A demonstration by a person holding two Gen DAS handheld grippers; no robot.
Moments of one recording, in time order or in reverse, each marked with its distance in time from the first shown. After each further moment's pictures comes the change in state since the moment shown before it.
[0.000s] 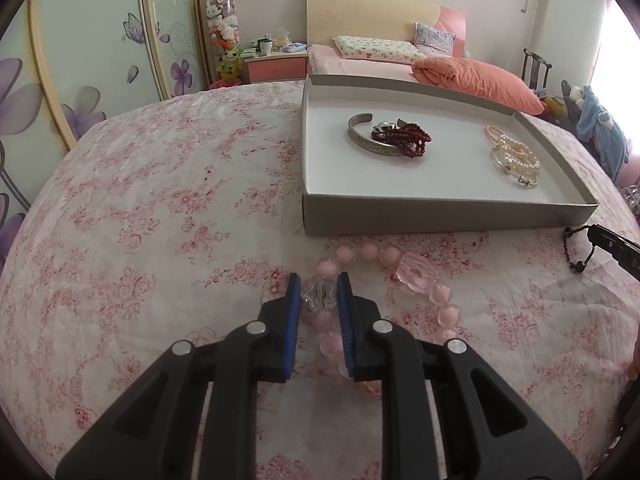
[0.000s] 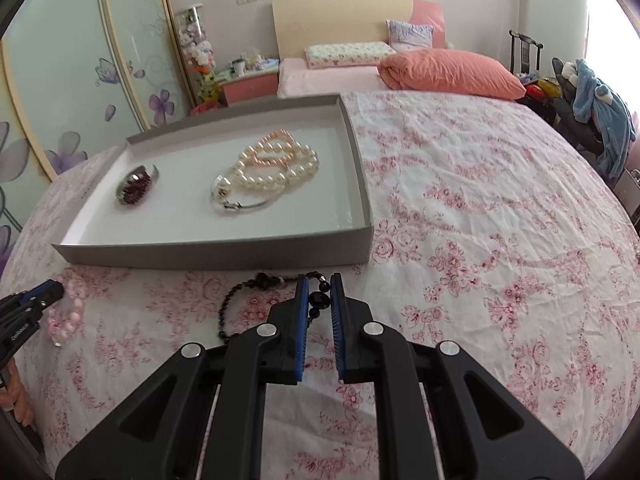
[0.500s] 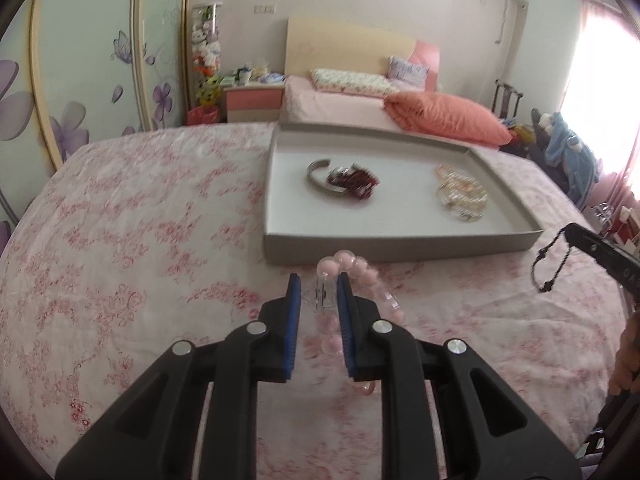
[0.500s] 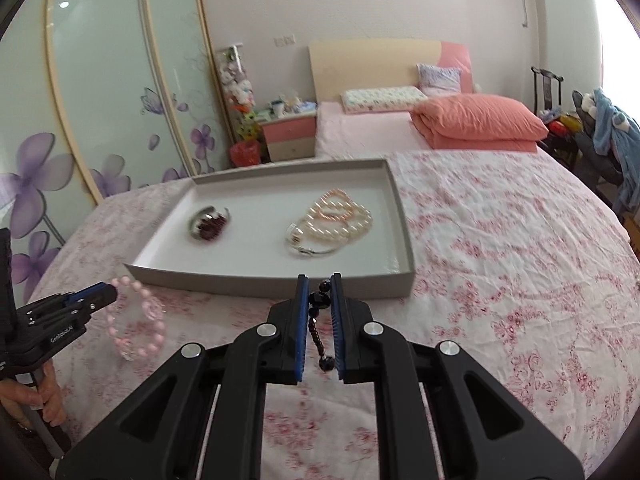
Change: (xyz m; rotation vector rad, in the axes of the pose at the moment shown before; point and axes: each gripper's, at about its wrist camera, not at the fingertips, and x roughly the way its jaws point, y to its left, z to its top) left arm -0.046 -0.013 0.003 -0.007 -0.134 -0.119; right arm -0.057 0.026 0.005 -0.047 -0.159 0.122
